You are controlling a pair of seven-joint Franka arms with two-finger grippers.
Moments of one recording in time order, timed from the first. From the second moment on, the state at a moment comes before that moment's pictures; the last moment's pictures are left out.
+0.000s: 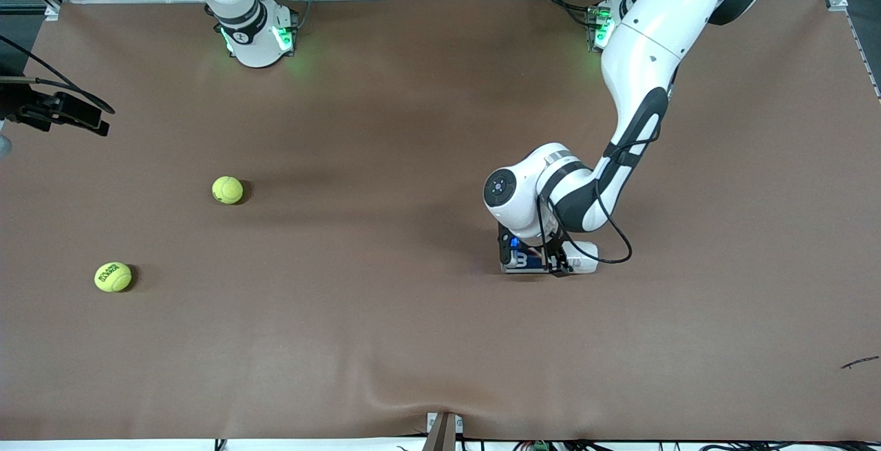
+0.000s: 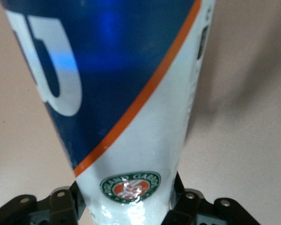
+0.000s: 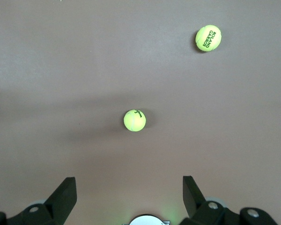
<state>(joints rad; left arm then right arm) -0.35 0.81 -0.28 -1.50 0.83 1.98 0.50 0.02 -0.01 -0.08 -1.58 0.01 1.45 0.03</state>
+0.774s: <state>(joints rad) -0.37 0.81 -0.52 -1.38 0.76 2.23 0.26 0.02 -0.01 -0.08 -1.58 0.01 1.45 0.03</state>
